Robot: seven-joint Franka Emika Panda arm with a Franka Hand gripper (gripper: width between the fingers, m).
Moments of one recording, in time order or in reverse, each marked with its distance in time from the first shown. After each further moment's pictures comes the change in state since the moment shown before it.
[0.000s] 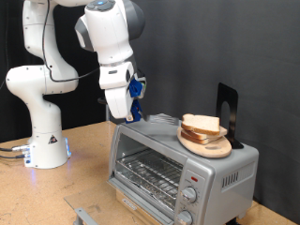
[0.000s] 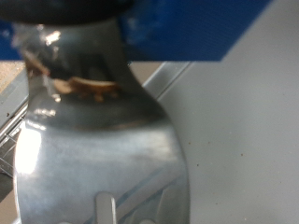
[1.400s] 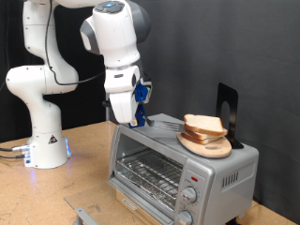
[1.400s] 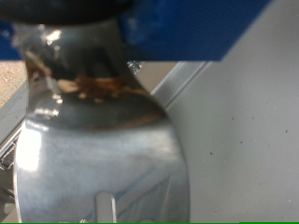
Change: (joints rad) arm 0.000 0.074 0.009 0.065 -0.046 0.012 0.049
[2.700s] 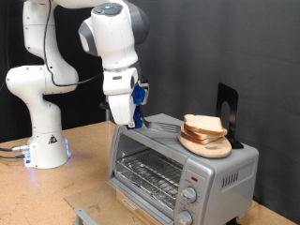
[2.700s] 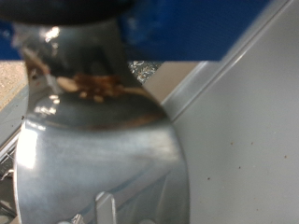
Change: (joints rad) arm 0.000 -0.005 -0.013 -0.012 -0.003 -0.015 -0.043
